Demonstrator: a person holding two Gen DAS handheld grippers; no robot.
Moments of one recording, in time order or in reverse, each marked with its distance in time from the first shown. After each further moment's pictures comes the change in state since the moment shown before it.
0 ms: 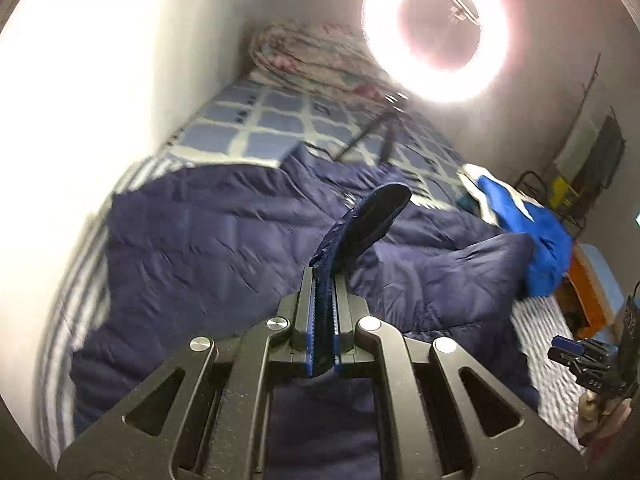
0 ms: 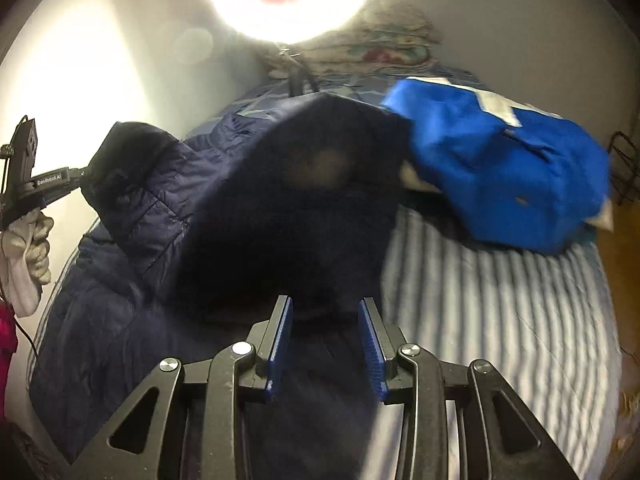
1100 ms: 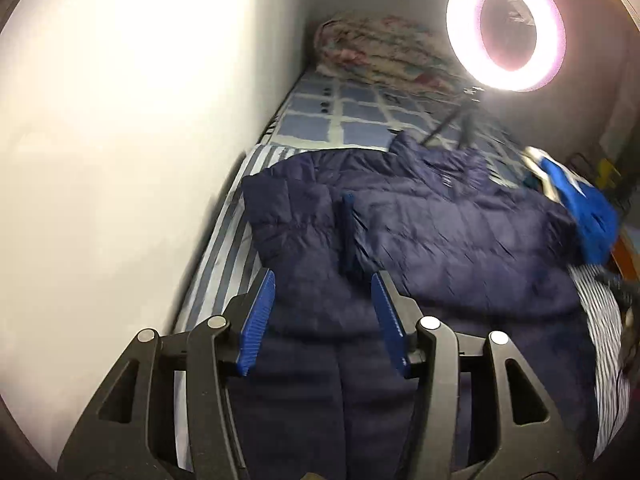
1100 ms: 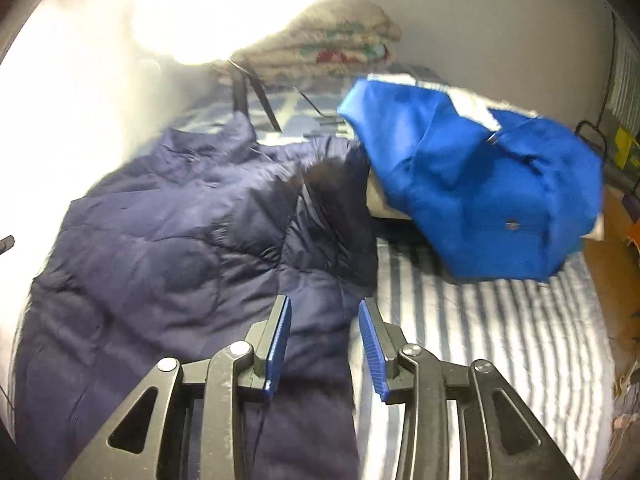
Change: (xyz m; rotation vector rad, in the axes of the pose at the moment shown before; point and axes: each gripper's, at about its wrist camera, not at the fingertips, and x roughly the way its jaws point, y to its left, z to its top) left arm -0.085 0.082 -0.033 0.055 0.064 0.174; right arm 0.024 -0.015 0.026 0.071 -0.016 -0.153
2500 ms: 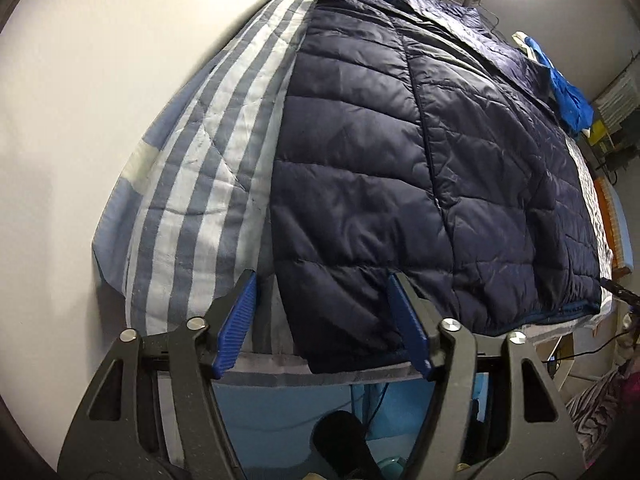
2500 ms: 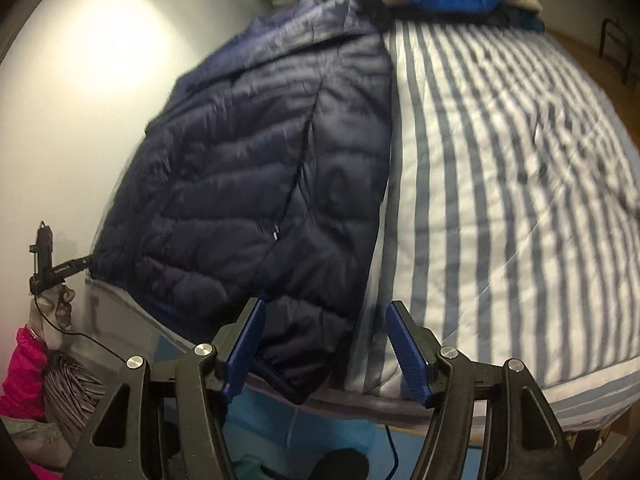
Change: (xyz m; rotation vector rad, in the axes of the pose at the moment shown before) left arm -0.130 0.058 -0.293 -0.141 0.373 -0.058; right arm -0.158 0.001 -0.285 0.094 0.319 0.300
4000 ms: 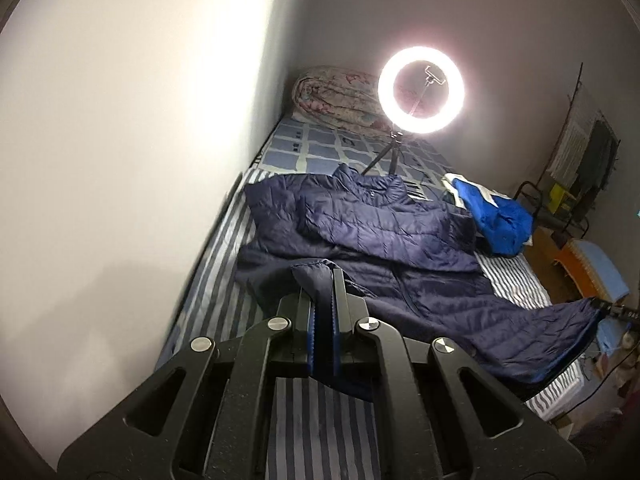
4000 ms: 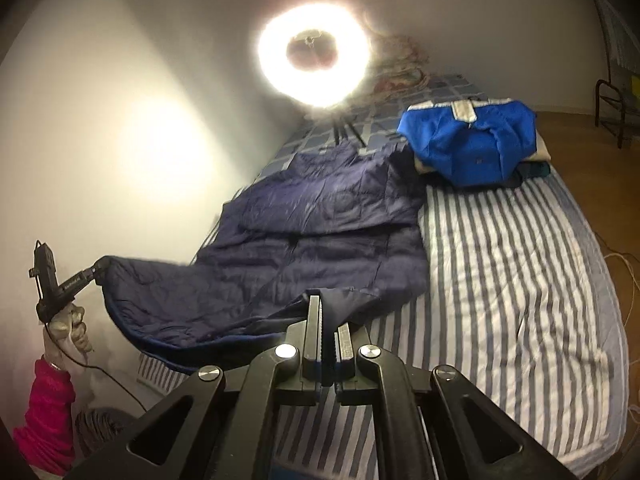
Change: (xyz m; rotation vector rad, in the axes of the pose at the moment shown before) left arm -0.154 -0.103 0.148 0.104 -0.535 -0.068; right arm -0.136 0.057 0.106 -0.033 -0.399 0.048
